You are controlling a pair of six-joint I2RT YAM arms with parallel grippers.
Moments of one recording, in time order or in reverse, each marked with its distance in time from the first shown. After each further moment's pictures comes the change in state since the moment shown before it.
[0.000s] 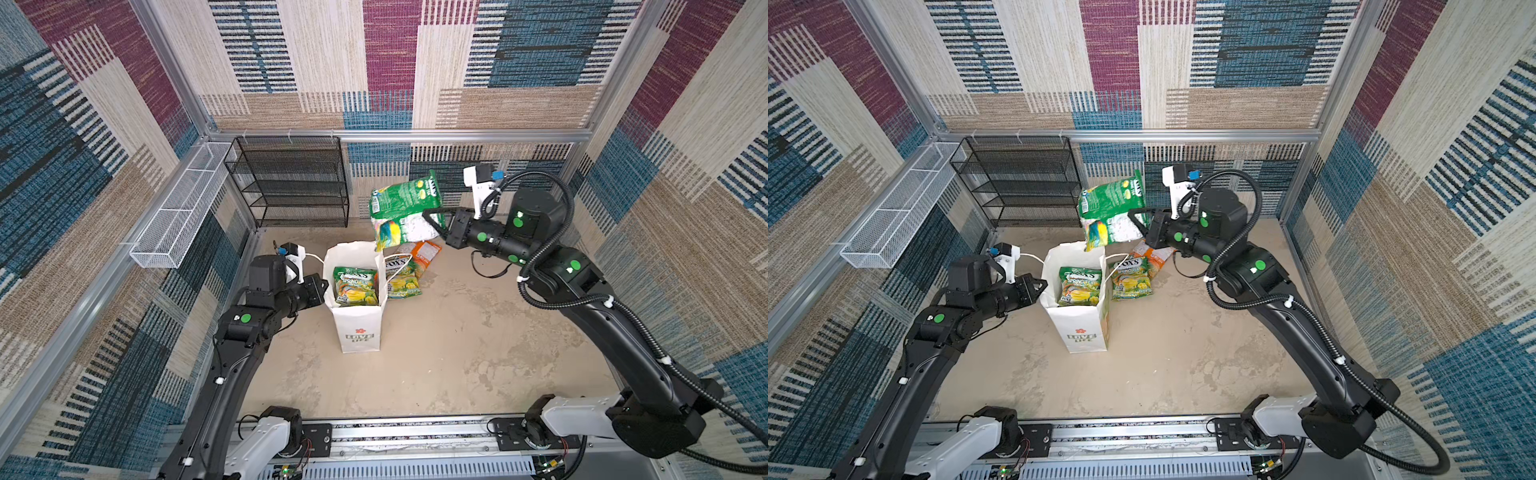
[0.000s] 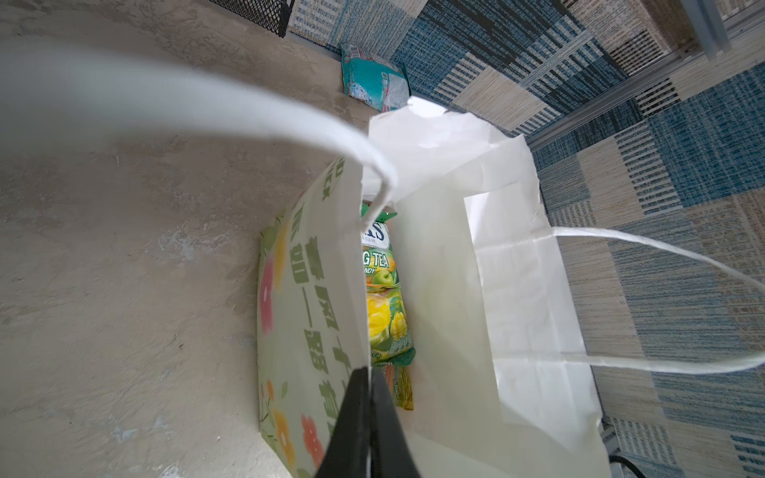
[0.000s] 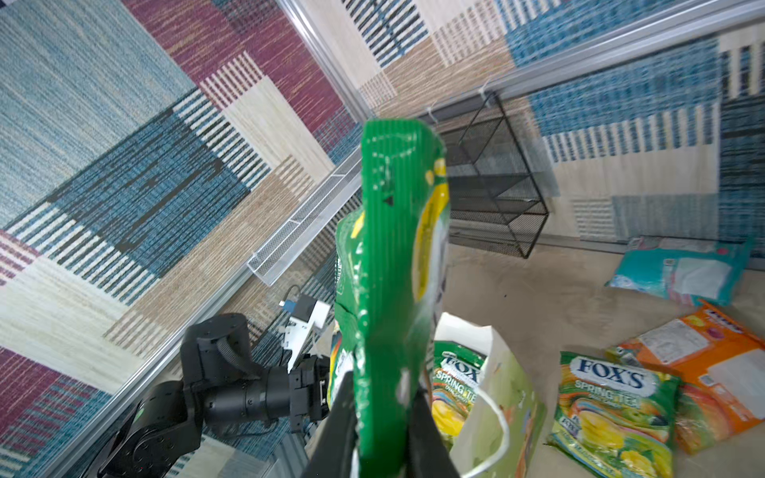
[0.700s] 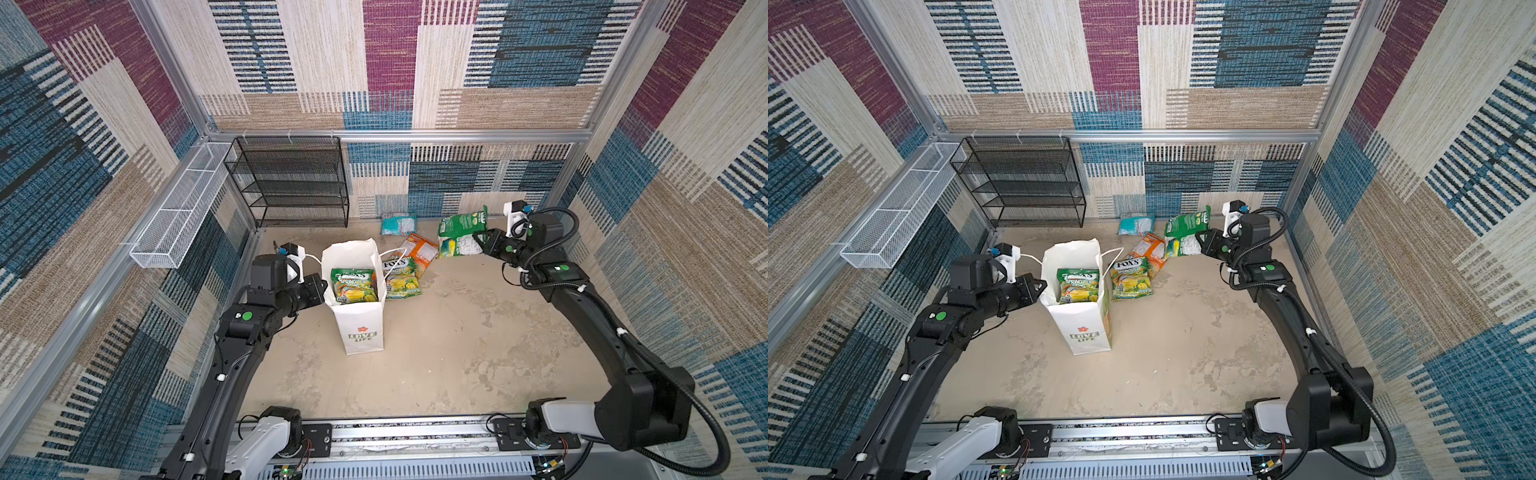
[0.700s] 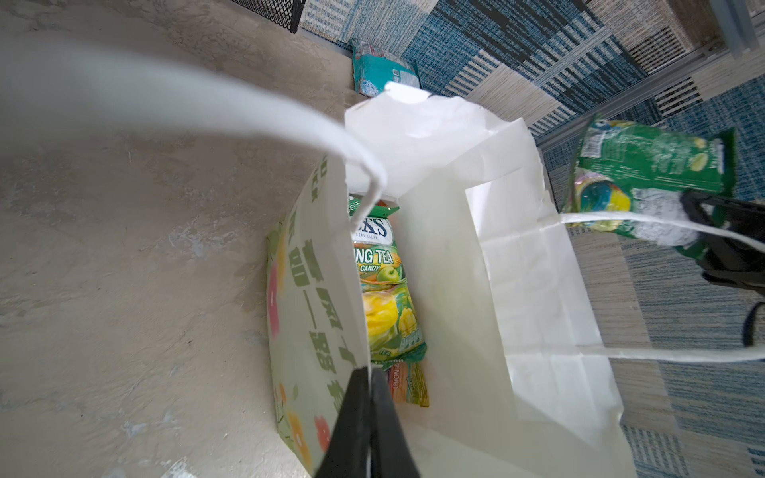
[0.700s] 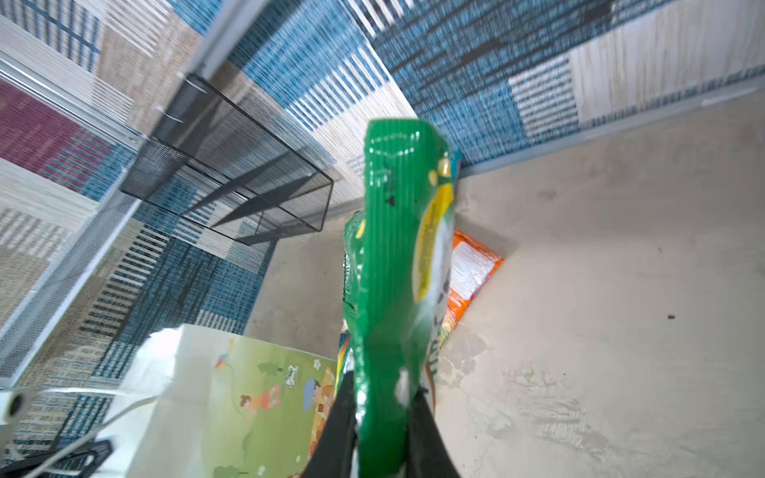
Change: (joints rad) left arm 0.000 0.015 0.001 -0.004 -0.017 0.000; right arm -0.555 -0.063 -0.489 0.188 -0.175 -0.036
